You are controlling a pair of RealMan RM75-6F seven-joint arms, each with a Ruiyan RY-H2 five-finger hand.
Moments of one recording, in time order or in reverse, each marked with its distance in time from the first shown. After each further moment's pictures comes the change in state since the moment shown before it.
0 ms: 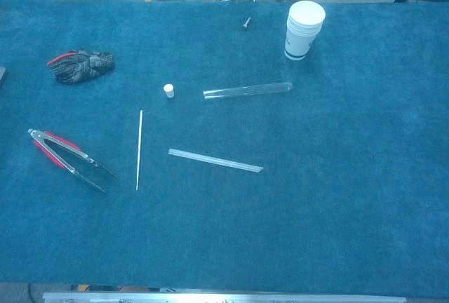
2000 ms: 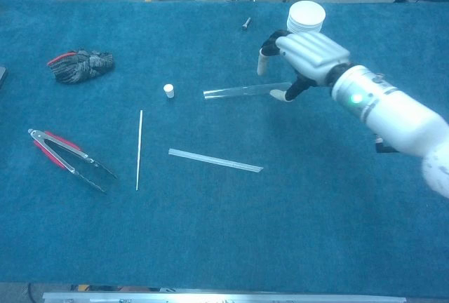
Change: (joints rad) left arm -0.001 0.044 -0.005 0.022 0.020 0.012 -0.076; right arm 0.616 -0.494 0.193 0.101 0.455 -0.553 -0.415
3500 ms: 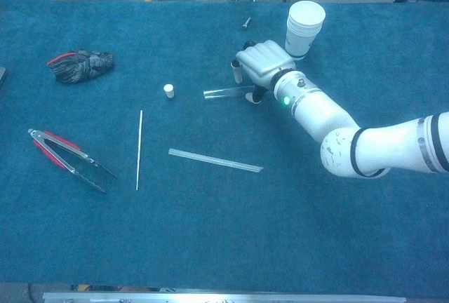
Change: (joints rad) left arm 0.000 -0.013 0.004 0.056 -0.014 -0.016 -0.063; right arm 0.242 -0.305 0.001 0.407 0.262 -0.025 -0.240
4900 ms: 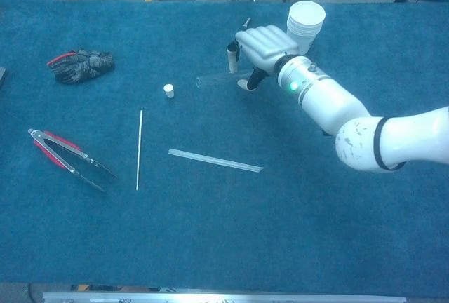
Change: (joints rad) left arm -0.057 0.046 0.005 -0.028 0.053 -0.063 -0.072; right arm -0.037 0.117 0.051 -0.198 -0.042 0.028 0.130
